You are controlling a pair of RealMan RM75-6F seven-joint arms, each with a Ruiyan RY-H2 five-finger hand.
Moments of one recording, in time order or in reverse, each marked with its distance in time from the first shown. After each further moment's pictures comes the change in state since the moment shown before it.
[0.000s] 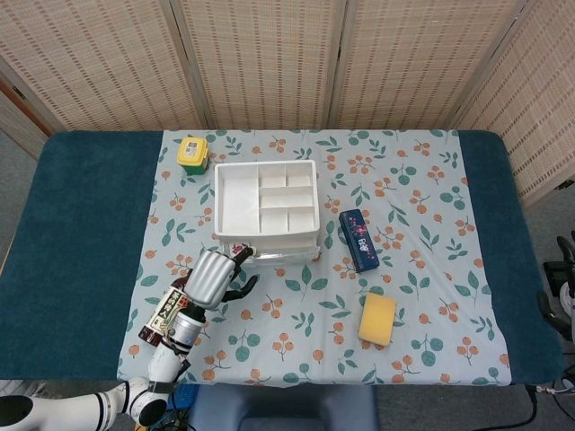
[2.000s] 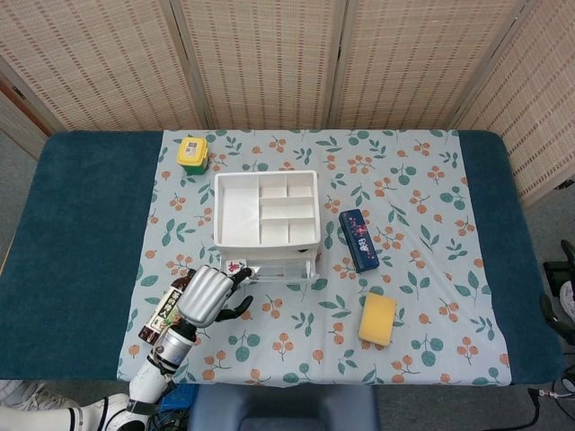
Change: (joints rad) left arm 0.042 0.149 0.076 -0.245 0.005 -0.023 0.133; right arm -0.018 -0.004 -0.005 0.014 -0.012 0.020 0.026
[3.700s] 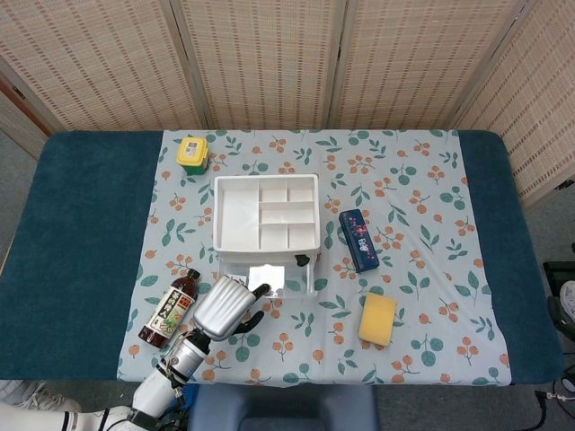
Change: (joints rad) left arm -0.068 0.071 0.017 -0.270 -0.169 -0.079 0.413; right arm -0.014 -0.007 0.001 0.047 0.013 -0.002 0.065
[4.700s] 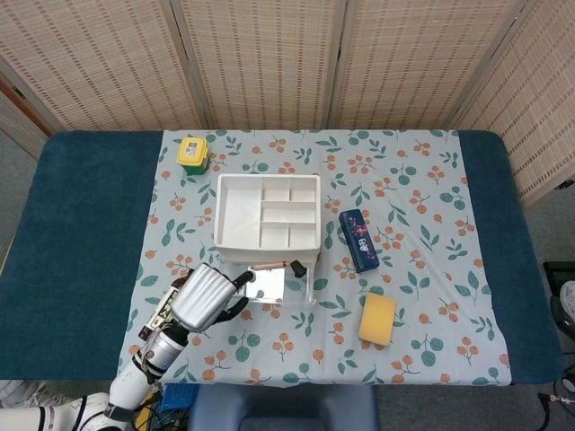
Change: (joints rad) left arm 0.008 0.127 -0.004 0.076 0.232 0.067 -0.201; right arm -0.007 0.015 0.001 -0.001 -0.022 0.024 0.011
